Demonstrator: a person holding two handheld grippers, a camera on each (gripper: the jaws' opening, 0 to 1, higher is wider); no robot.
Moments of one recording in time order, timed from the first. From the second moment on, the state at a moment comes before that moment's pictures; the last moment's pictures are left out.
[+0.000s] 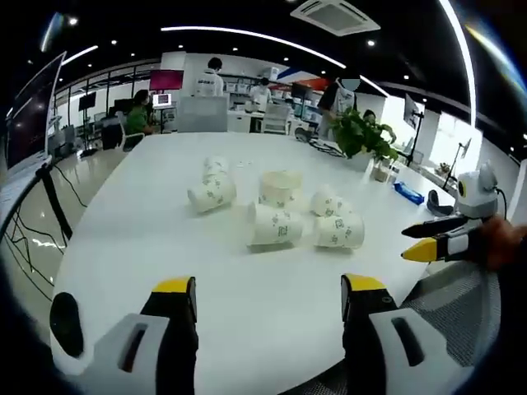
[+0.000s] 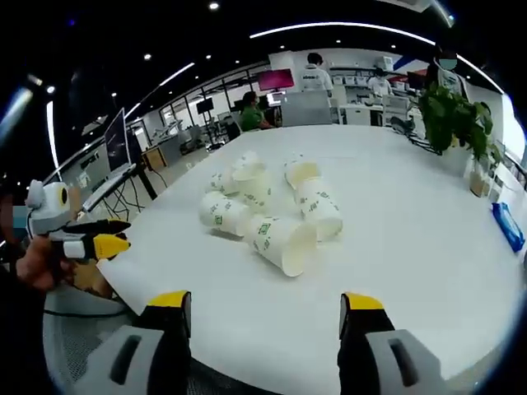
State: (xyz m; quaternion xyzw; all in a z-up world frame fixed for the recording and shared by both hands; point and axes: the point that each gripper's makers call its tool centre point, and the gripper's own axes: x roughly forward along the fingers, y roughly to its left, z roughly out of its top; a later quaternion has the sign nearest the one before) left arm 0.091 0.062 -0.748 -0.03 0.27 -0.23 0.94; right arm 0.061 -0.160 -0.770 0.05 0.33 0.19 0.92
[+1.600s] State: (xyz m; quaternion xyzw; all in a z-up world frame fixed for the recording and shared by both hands) left arm 0.092 0.060 -0.747 -0.03 0.27 -0.23 0.94; right arm 0.075 -0.140 -0.780 0.11 0.36 0.21 0.90
